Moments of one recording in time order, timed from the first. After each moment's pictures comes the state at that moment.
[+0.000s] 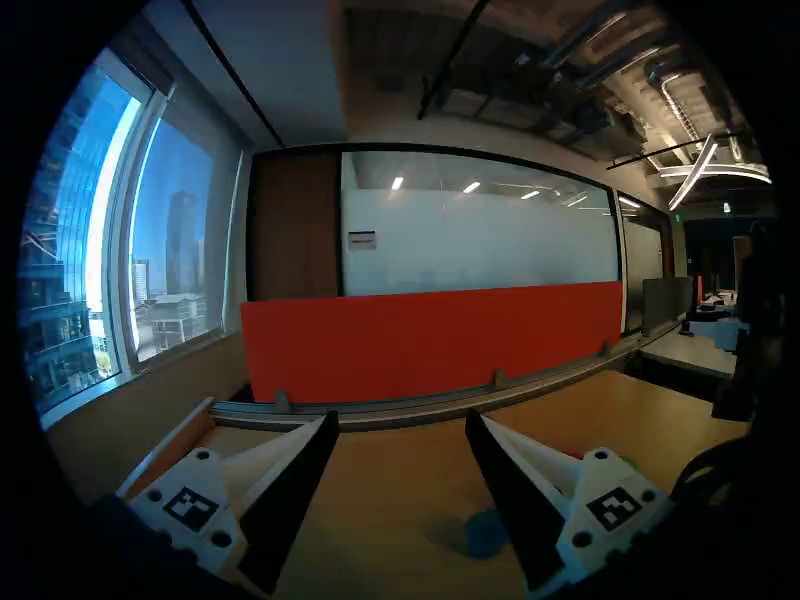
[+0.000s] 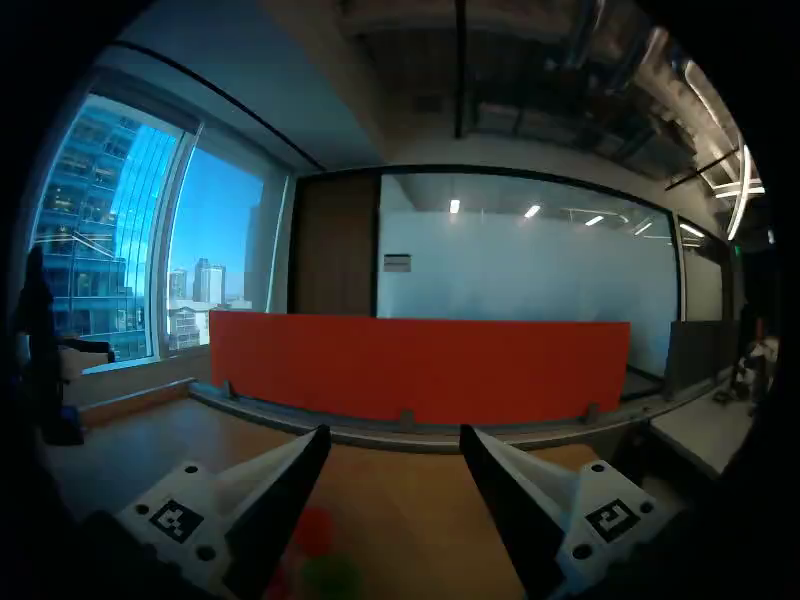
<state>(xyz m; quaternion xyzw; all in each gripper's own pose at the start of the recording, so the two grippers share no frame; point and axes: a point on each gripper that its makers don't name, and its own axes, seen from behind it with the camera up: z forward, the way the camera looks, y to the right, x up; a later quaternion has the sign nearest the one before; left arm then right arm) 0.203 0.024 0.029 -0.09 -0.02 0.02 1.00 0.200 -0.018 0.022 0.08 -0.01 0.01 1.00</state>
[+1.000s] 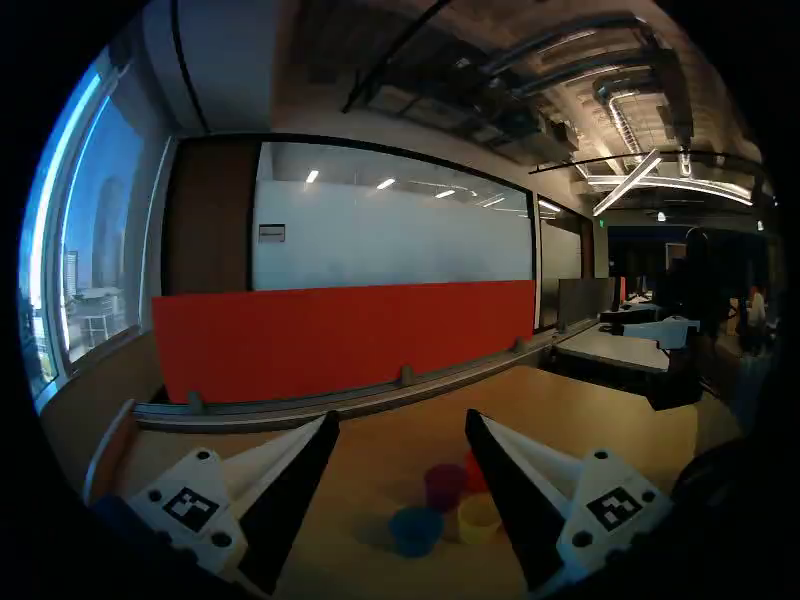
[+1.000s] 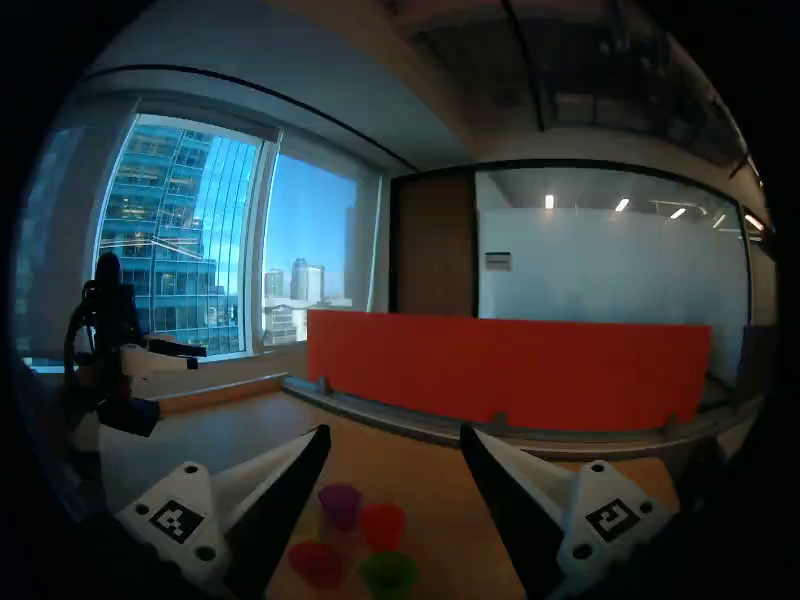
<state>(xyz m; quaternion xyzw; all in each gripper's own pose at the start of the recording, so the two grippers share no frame) 0.200 0.092 0.013 -0.26 -0.03 0.01 0.97 0.206 -0.074 0.002 0.26 -0.01 0.00 0.96</state>
